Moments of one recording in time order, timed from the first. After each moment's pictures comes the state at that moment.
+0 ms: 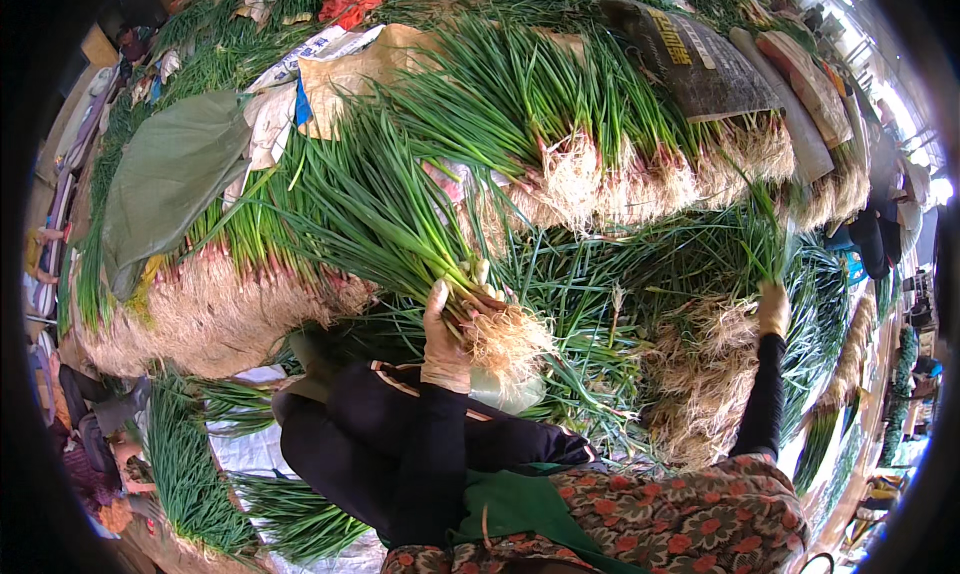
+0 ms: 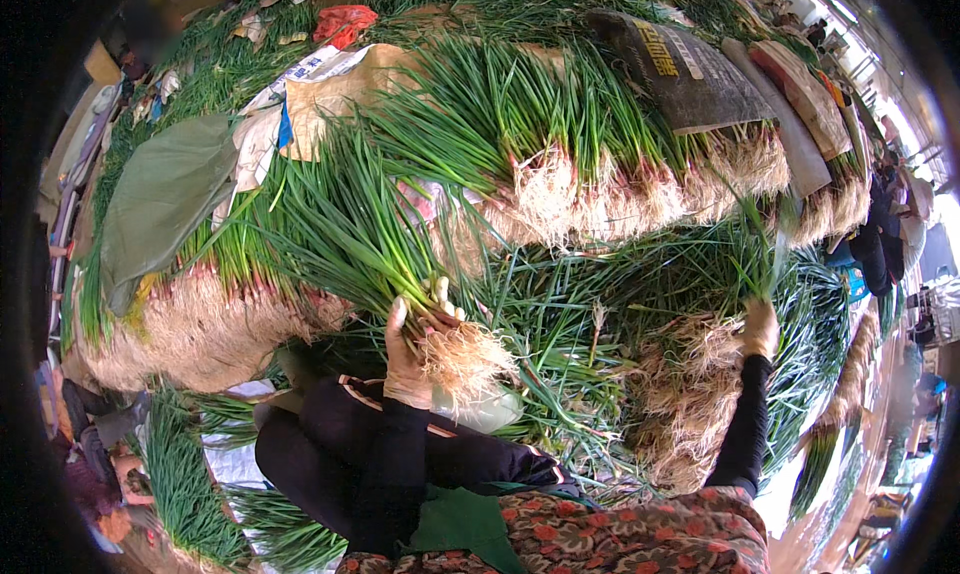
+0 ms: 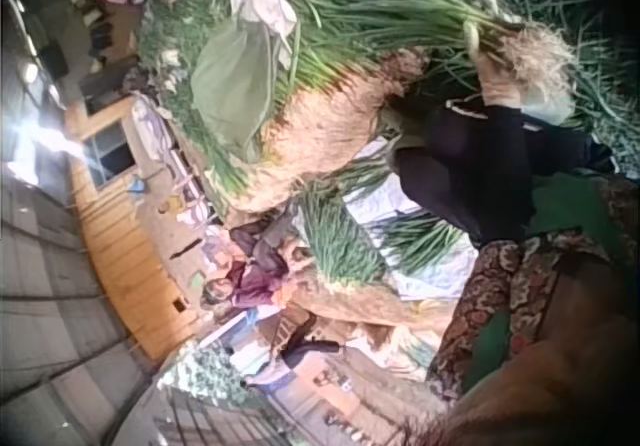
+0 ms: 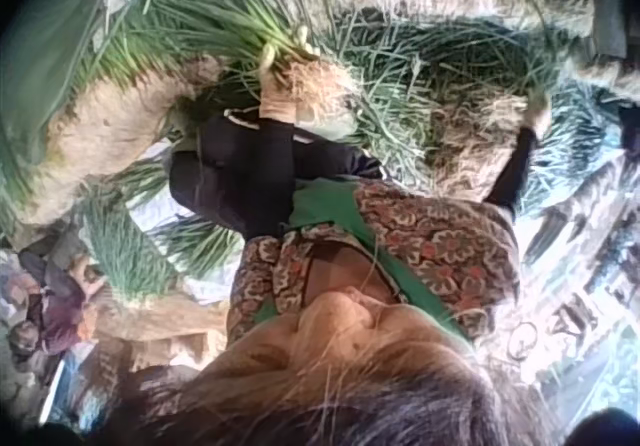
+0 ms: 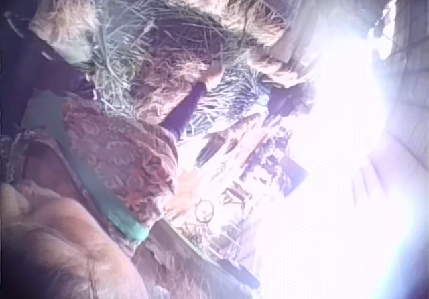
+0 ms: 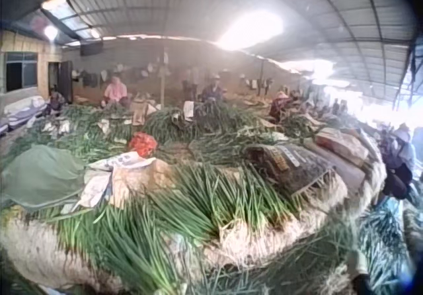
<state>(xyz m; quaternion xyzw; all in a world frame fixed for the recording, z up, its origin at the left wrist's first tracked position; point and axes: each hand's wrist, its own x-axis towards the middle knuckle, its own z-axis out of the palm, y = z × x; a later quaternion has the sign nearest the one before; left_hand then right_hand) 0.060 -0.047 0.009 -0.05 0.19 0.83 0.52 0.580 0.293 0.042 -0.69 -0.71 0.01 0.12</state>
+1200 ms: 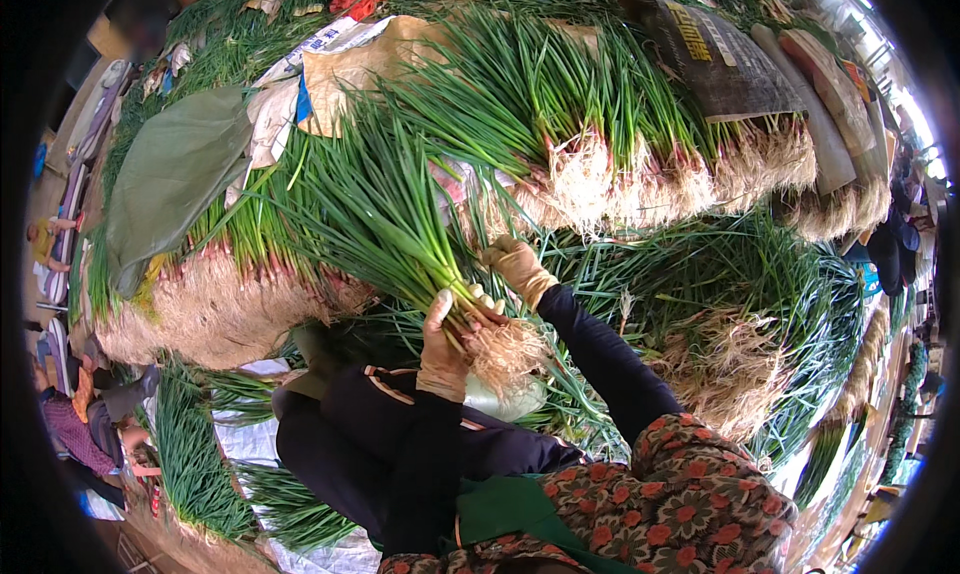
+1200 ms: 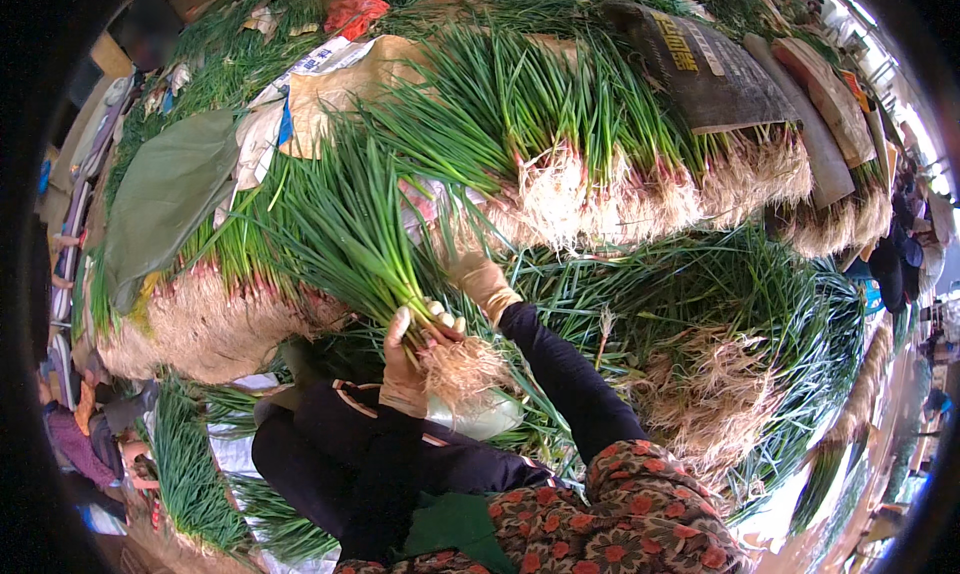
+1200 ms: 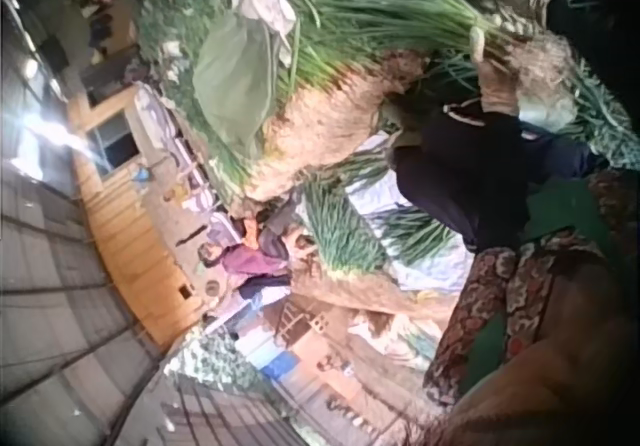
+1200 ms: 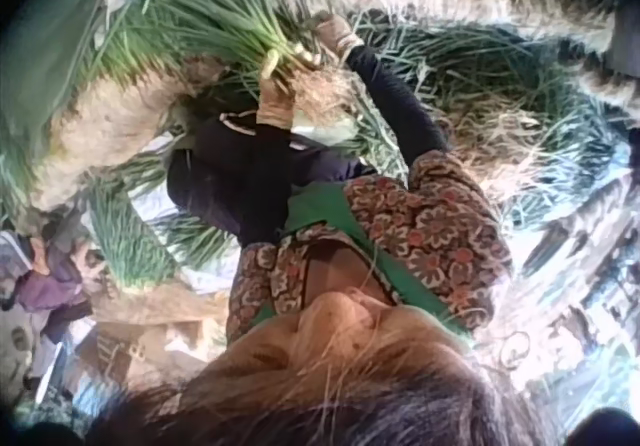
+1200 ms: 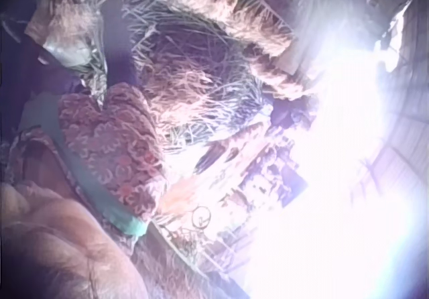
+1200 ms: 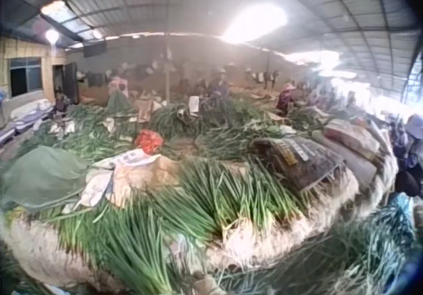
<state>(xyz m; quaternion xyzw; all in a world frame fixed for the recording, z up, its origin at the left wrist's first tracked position) 0.063 -0.044 0.002 -0.06 0.20 0.84 0.51 0.100 0.125 -0.085 -0.29 -0.75 0.57 0.15</state>
